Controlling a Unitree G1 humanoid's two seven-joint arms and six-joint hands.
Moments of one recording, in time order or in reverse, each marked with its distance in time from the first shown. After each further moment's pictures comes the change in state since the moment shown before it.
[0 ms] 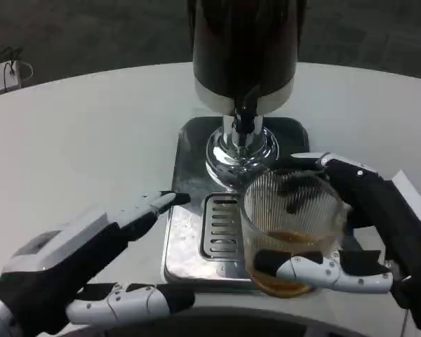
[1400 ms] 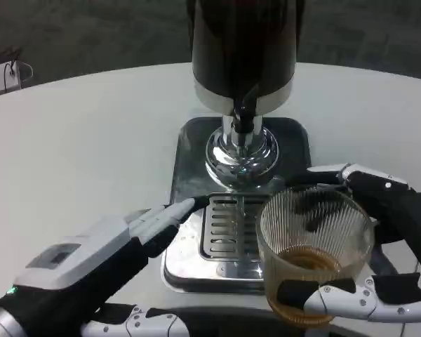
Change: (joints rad) left arm 0.063 -0.004 -0.013 -0.128 0.058 0.016 0.000; right arm 0.131 -0.083 -0.108 -0.204 0.098 0.062 0.088
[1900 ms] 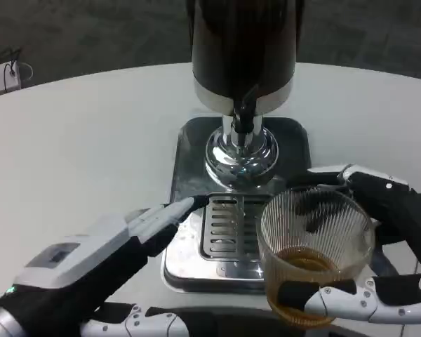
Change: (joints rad) left arm -0.001 0.002 0.002 0.000 -0.004 0.002 0.000; right arm 0.006 0.000 -0.001 -0.005 0.000 0.000 0.000
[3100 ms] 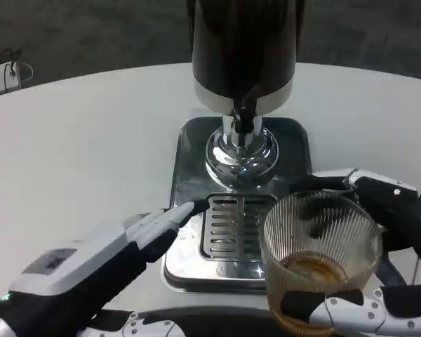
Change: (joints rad) left arm 0.040 0.002 0.021 -0.037 -0.025 0.004 -0.008; right arm 0.061 0.002 -0.016 -0.061 0.015 0.000 0.000
